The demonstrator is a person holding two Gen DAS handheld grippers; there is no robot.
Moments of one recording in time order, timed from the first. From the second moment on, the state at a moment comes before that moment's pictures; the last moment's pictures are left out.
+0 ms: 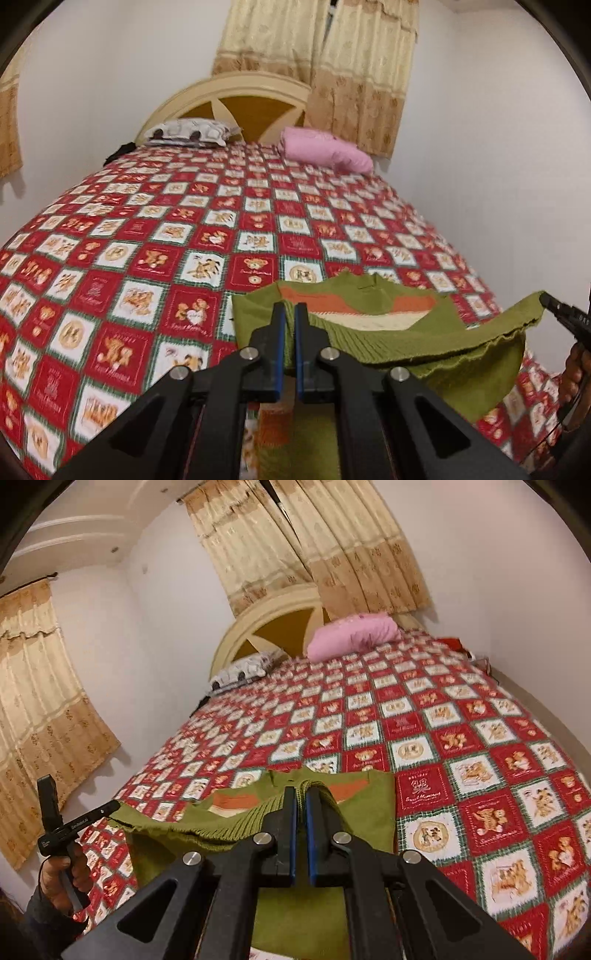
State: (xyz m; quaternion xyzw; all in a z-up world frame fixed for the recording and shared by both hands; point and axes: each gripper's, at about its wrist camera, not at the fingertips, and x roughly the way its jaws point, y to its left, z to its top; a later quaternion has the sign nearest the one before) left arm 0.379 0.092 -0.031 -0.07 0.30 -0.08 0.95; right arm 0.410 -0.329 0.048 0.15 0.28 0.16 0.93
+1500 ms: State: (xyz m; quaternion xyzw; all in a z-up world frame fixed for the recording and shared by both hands) left arm 0.466 0.040 -0.126 0.11 0.39 -0.09 0.91; right arm 0.565 -0.298 -0.097 -0.05 0.47 0.13 0.87
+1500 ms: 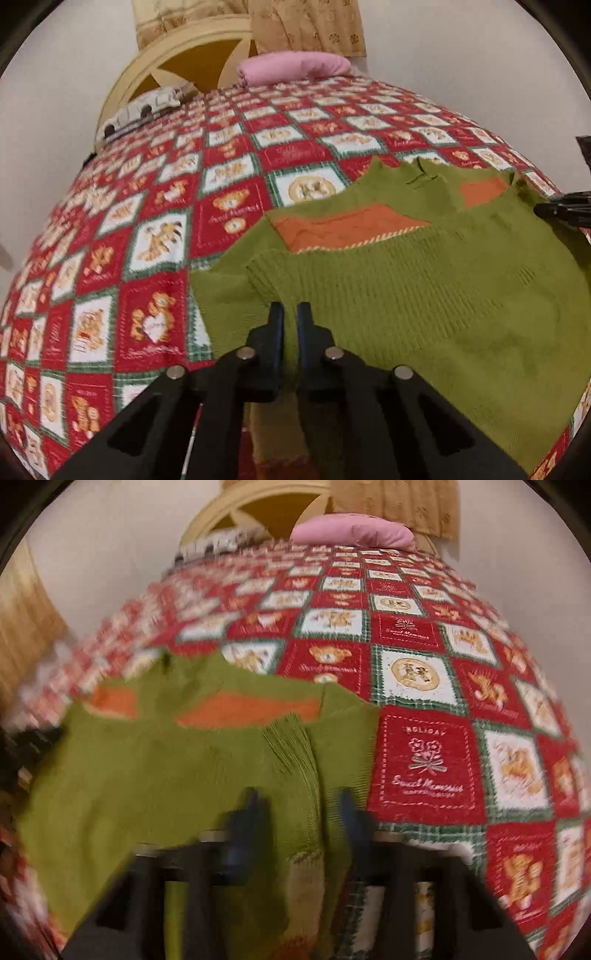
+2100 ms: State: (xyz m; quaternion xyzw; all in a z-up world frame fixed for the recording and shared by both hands) left arm 0.527 0.049 -0.117 0.09 0.38 -0.04 0.92; right arm 0.589 -0.303 -0.055 -0.01 0.40 0.08 0.91
